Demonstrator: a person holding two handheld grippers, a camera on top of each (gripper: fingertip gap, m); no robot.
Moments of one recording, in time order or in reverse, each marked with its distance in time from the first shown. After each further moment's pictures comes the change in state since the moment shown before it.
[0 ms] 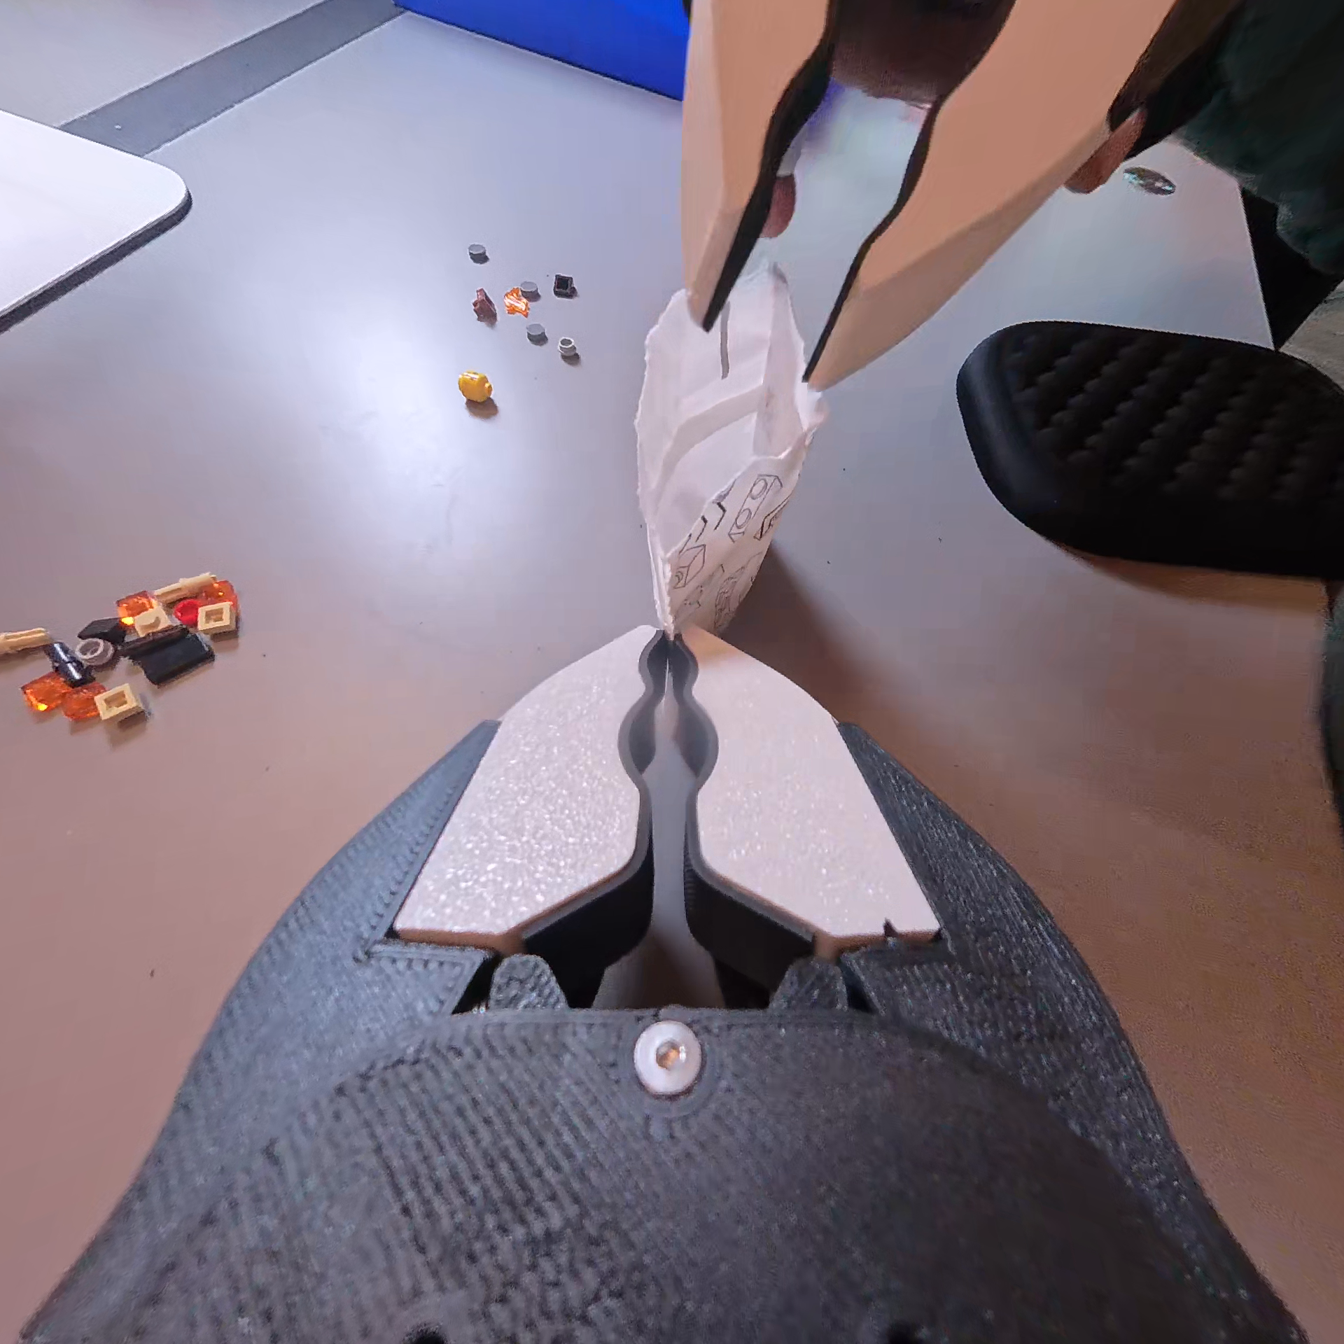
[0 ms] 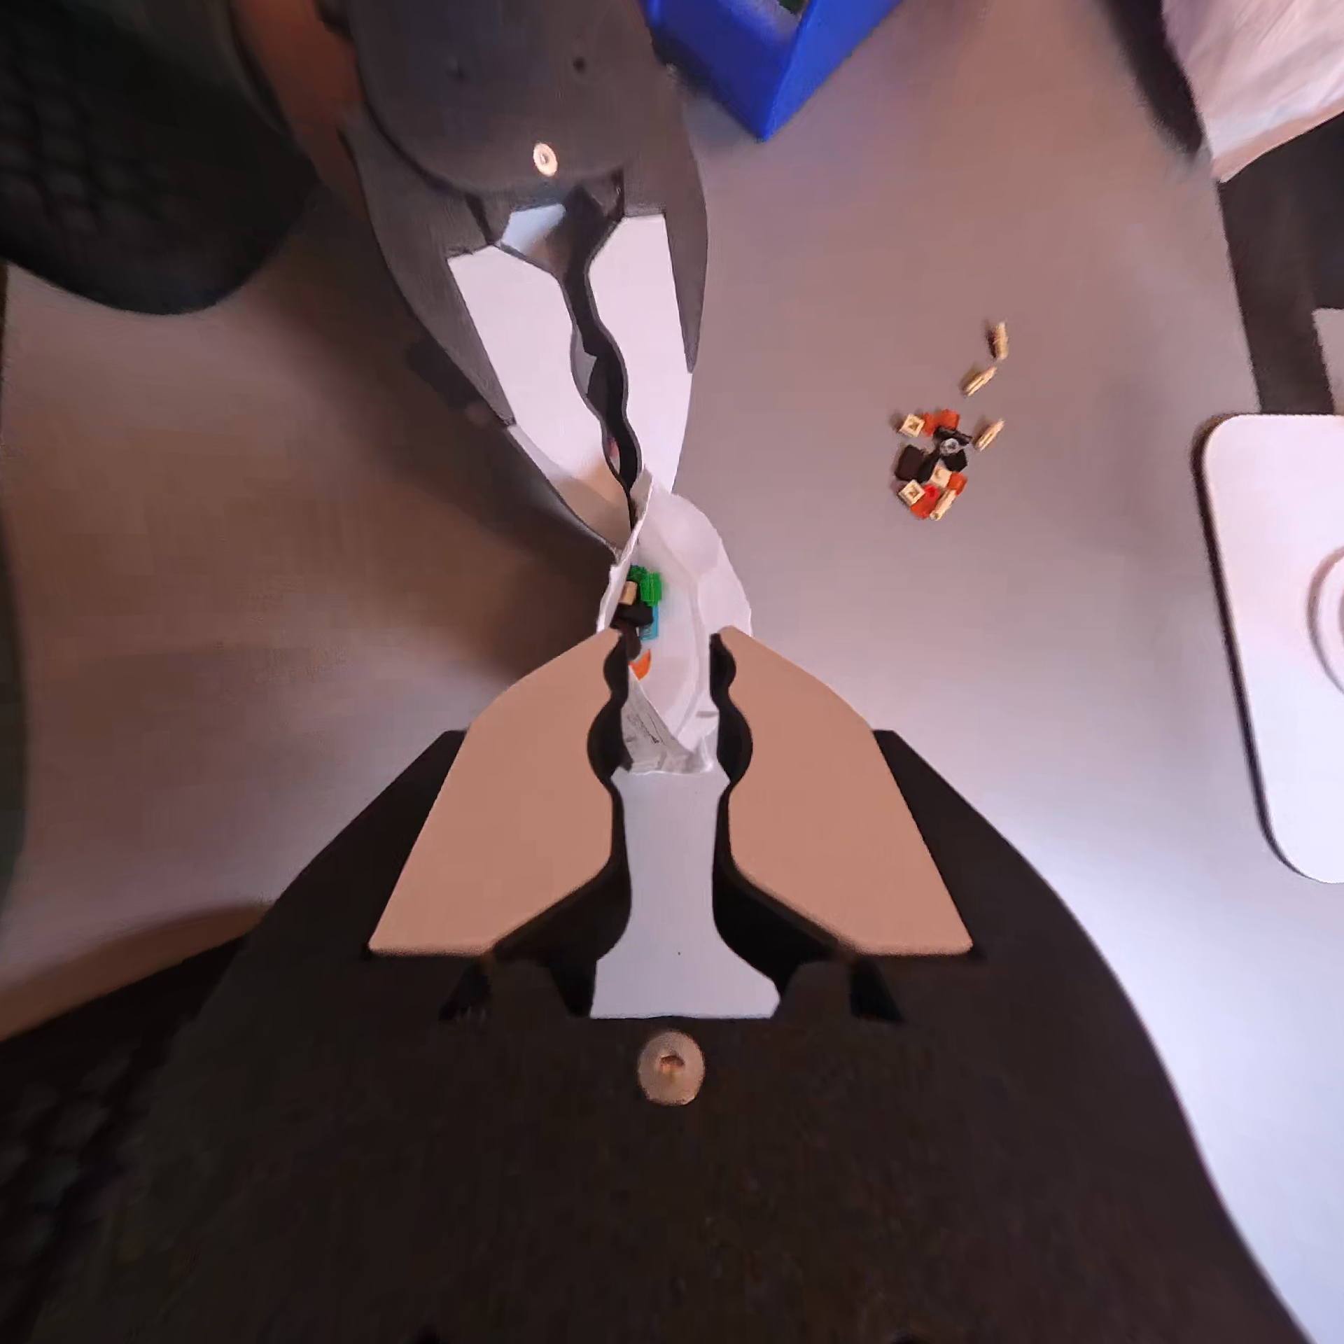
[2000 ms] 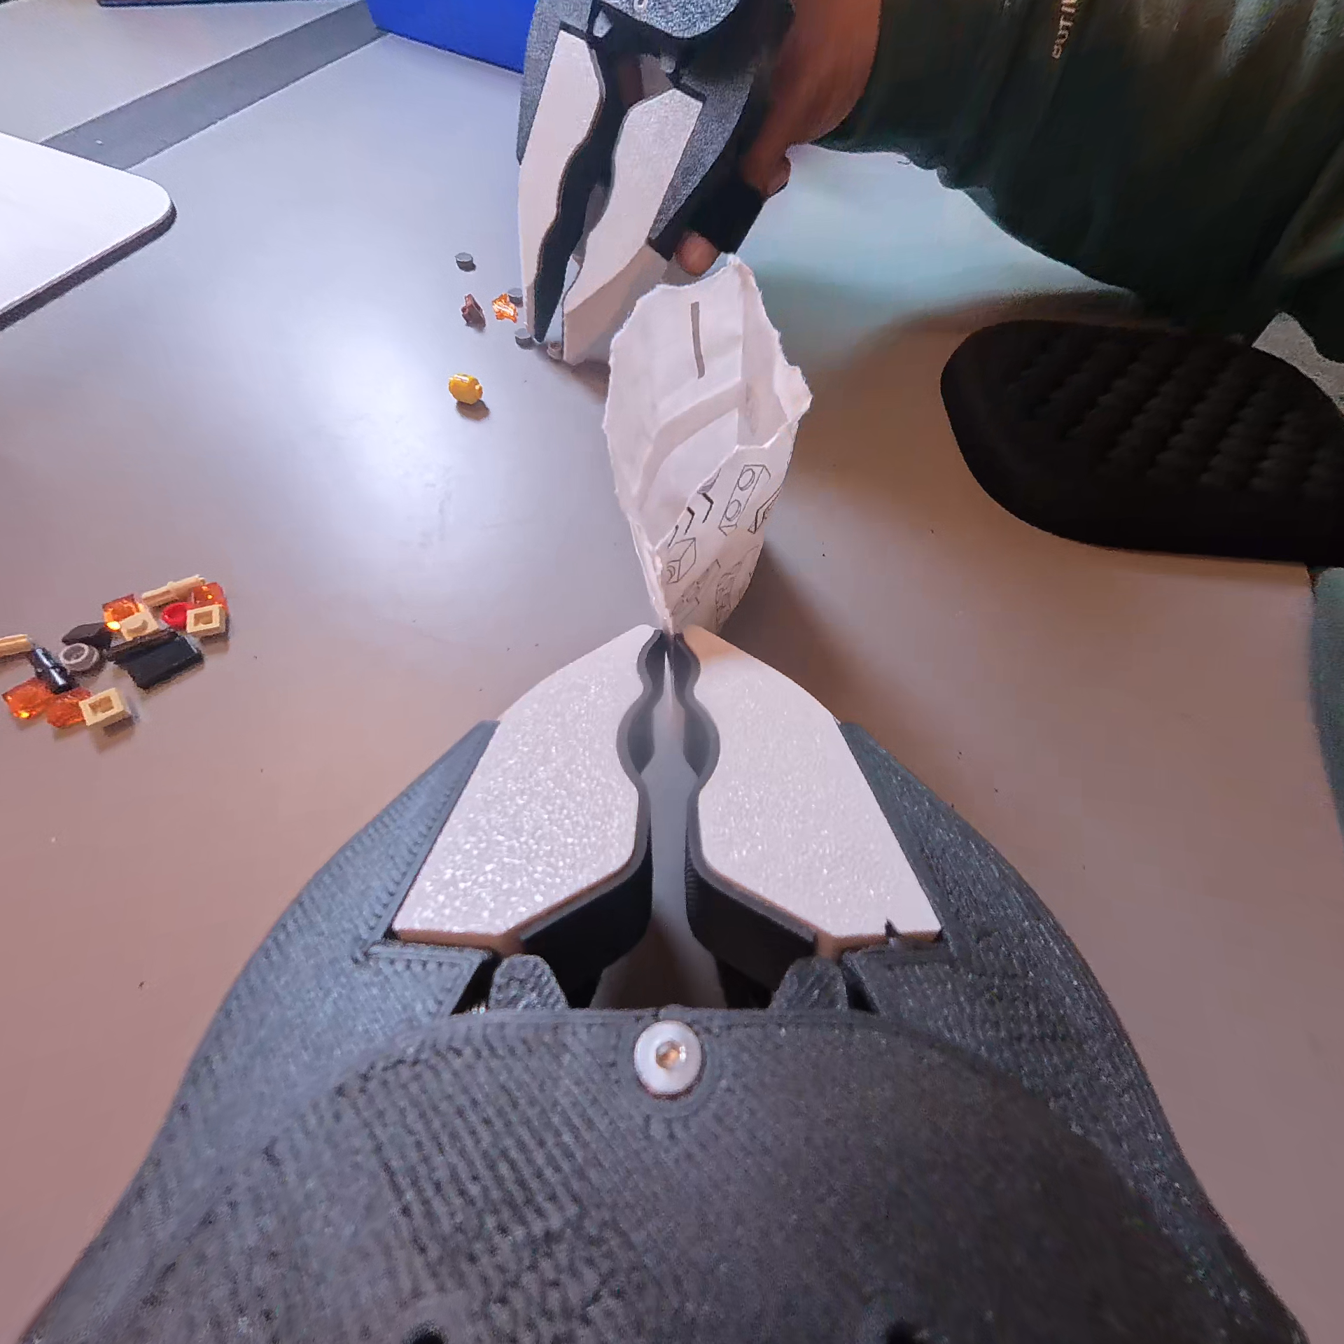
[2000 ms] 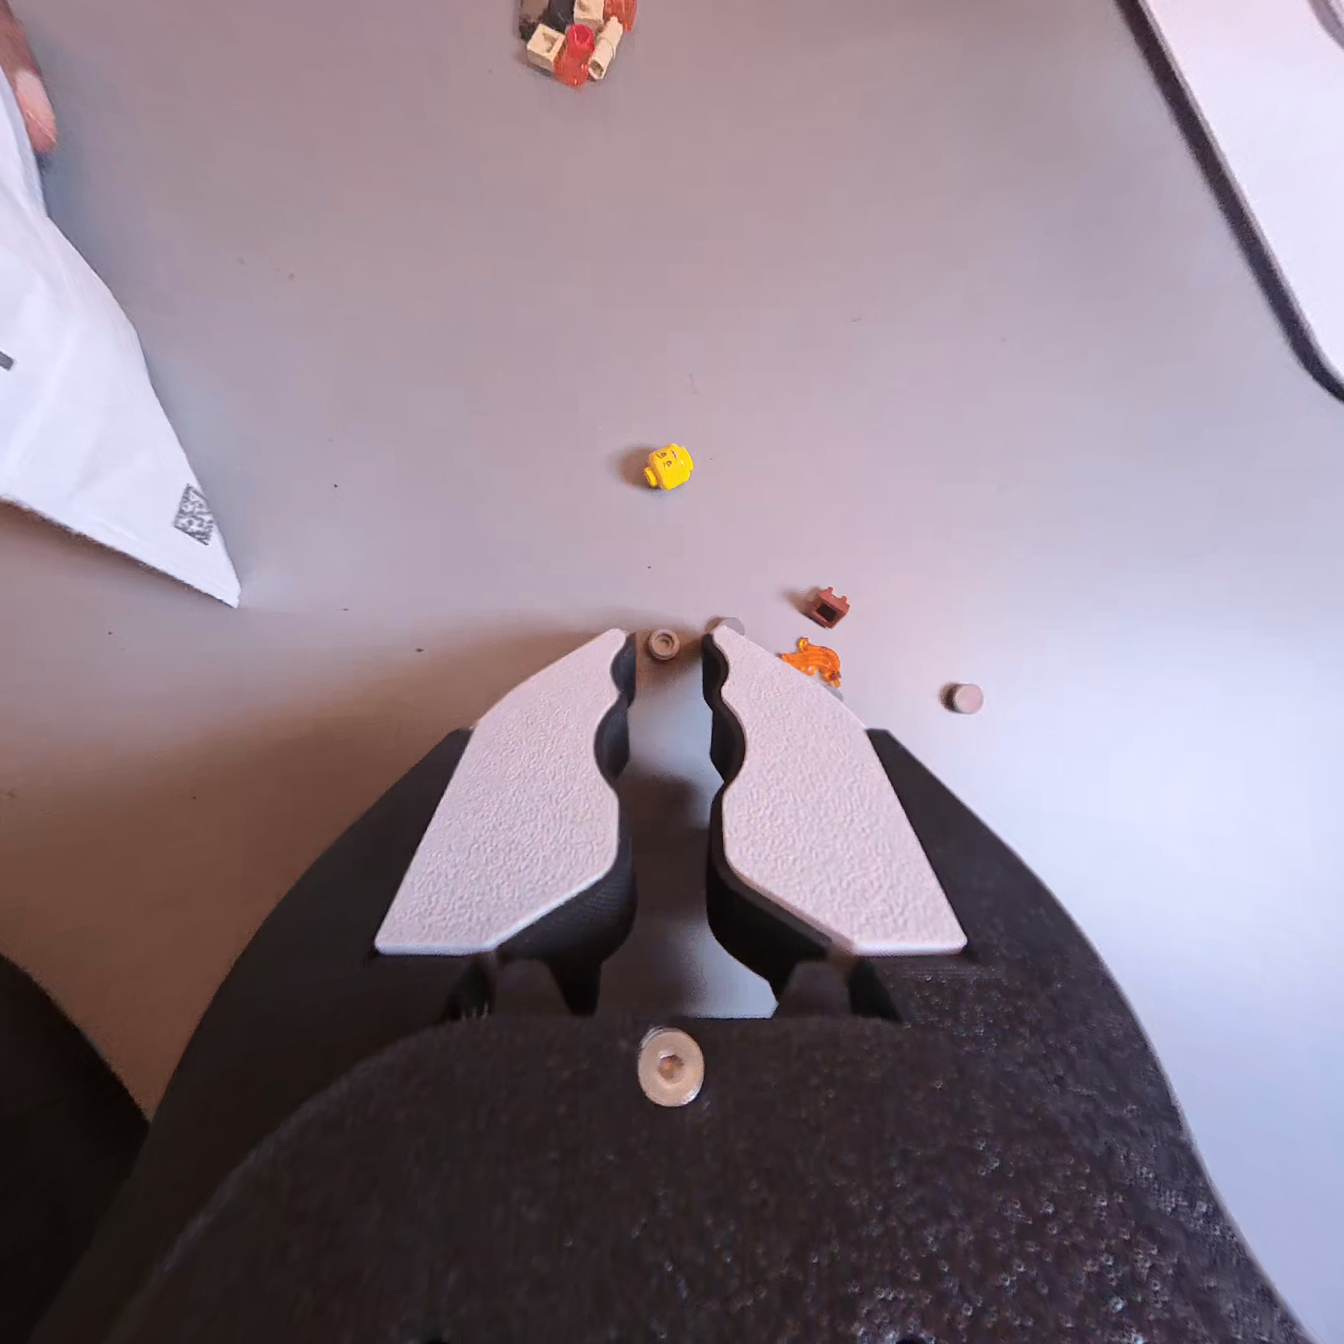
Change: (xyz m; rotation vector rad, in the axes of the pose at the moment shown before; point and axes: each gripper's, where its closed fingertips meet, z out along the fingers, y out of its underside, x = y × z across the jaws) left arm 0.000 0.003 0.000 0.025 0.029 0.011; right arm 0.090 0.125 0.018 -0.098 0.104 0.322
